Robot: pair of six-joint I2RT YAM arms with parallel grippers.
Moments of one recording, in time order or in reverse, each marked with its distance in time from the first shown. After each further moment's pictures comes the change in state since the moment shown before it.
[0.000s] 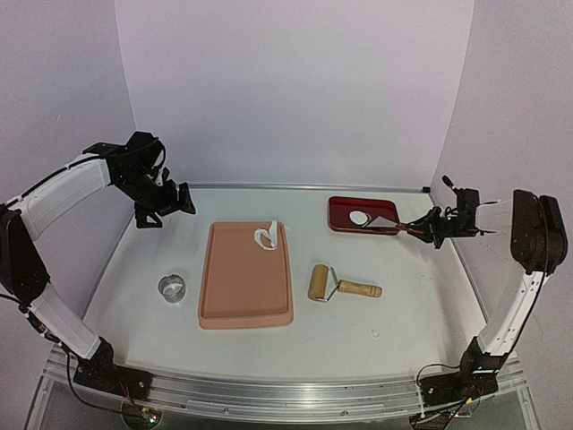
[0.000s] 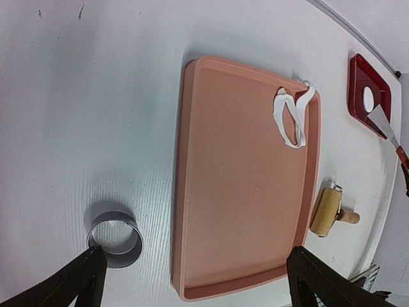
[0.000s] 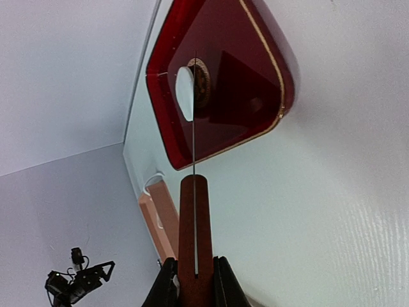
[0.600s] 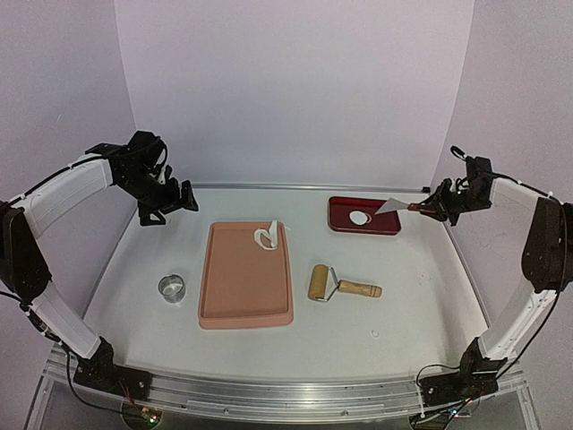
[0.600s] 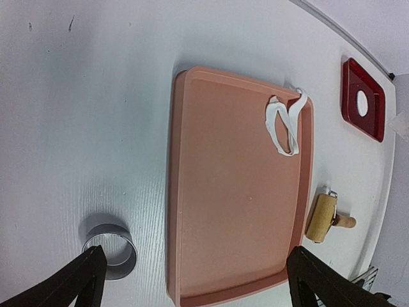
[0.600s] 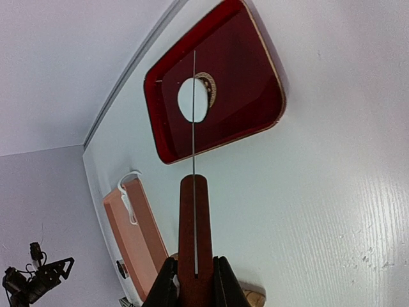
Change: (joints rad) left arm 0.000 0.017 0.000 0.051 0.008 0.007; right arm 0.039 -0.192 0.219 -0.438 0.202 -0.206
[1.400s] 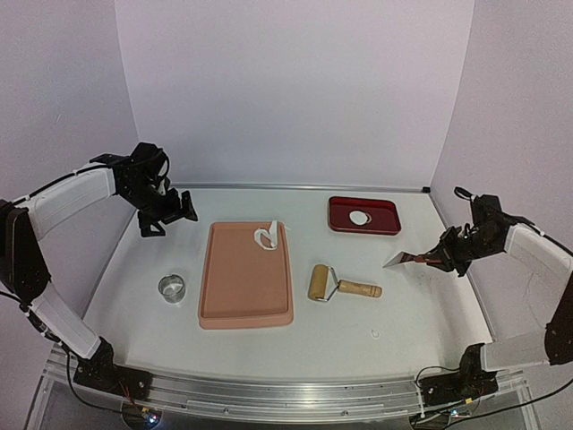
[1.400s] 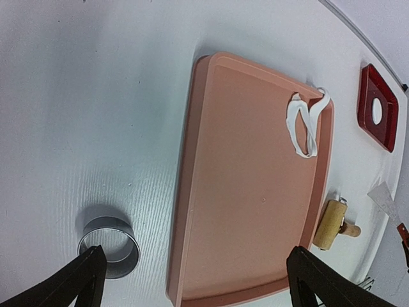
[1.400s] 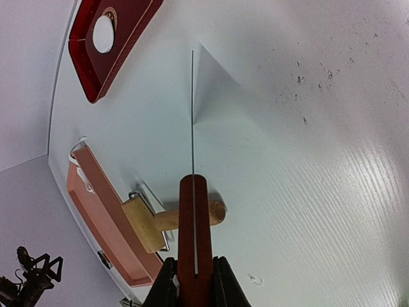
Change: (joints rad) left arm 0.000 -0.007 -0.099 0.051 -0.015 -0.069; right arm 0.078 -0.481 -0.486 -0.123 0.195 0.228
